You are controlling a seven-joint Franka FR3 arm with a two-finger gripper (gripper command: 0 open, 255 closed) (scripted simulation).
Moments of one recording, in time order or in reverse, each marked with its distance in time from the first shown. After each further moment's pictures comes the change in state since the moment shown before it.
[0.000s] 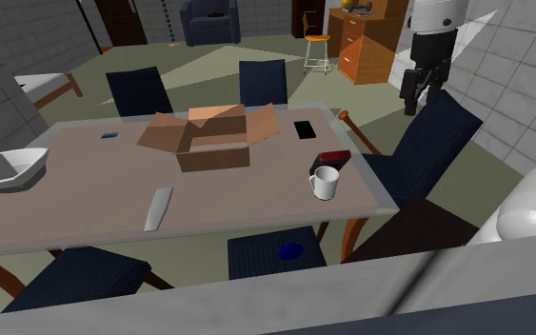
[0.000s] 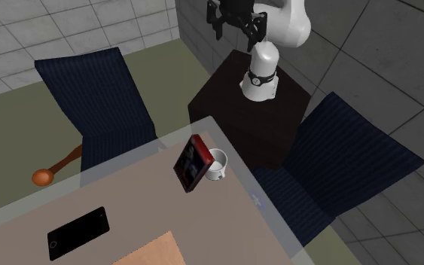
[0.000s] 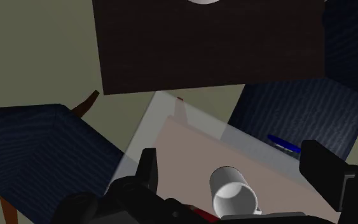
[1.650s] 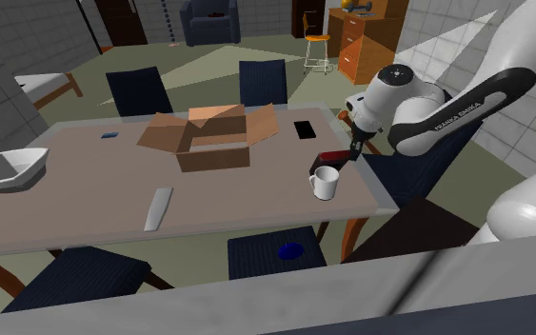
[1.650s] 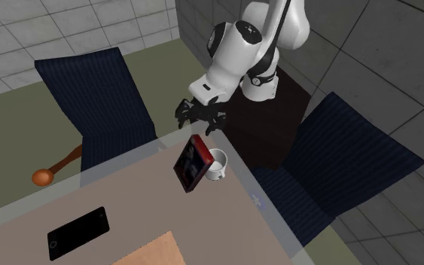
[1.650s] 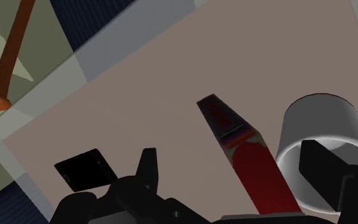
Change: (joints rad) arm -0.162 0.445 0.068 -0.415 -0.666 1.367 -0.017
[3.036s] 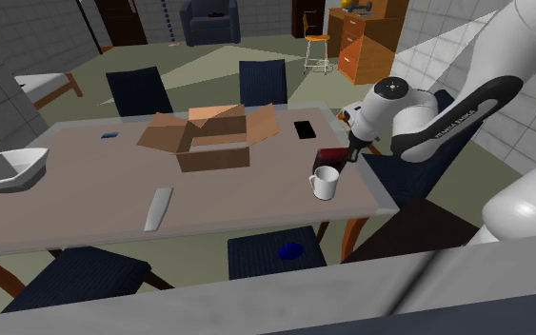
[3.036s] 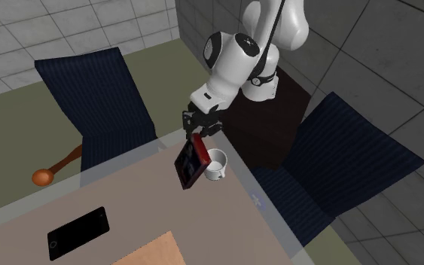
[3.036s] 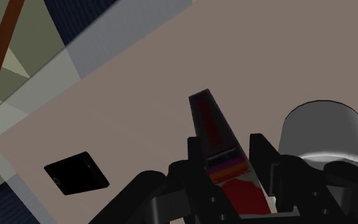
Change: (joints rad) arm -0.090 0.093 0.061 0.014 -0.179 0.082 0.155
